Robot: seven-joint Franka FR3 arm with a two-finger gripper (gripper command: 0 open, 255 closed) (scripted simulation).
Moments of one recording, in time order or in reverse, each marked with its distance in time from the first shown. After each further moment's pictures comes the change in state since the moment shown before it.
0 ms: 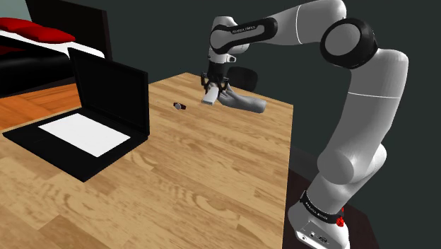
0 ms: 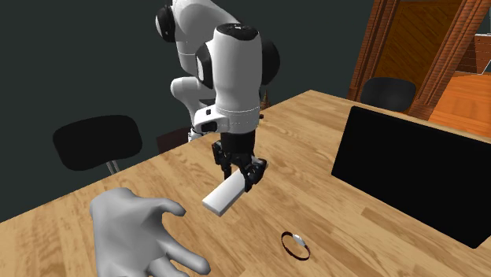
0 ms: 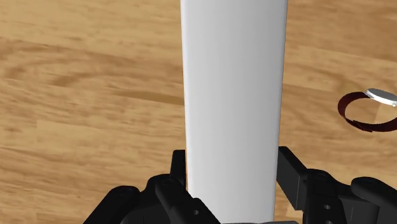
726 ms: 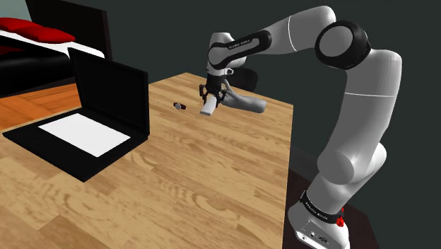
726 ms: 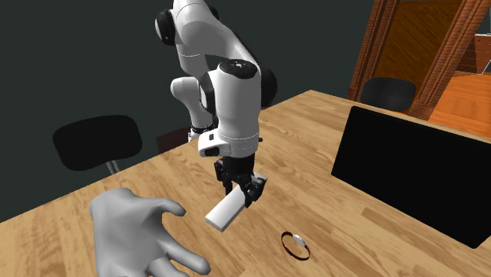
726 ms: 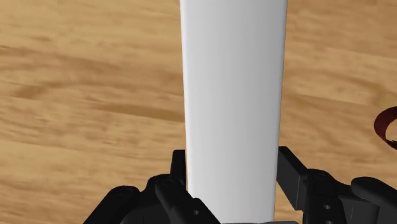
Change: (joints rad) arm 0.003 0.043 -0.006 -0.092 -0.018 0.133 0.015
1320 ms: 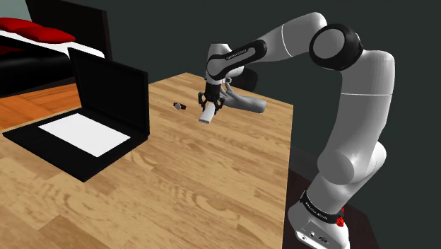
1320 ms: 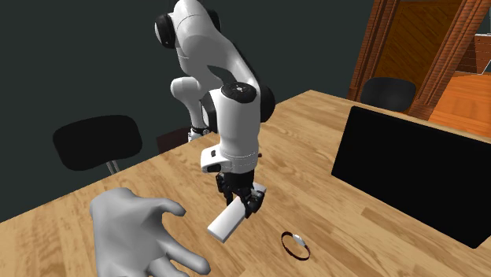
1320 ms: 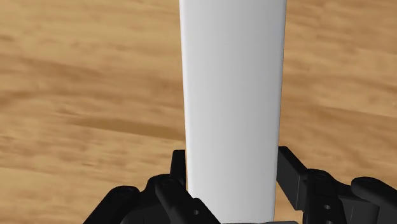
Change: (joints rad) arm 0.005 0.049 -0.007 -0.045 -0.019 0.092 0.014
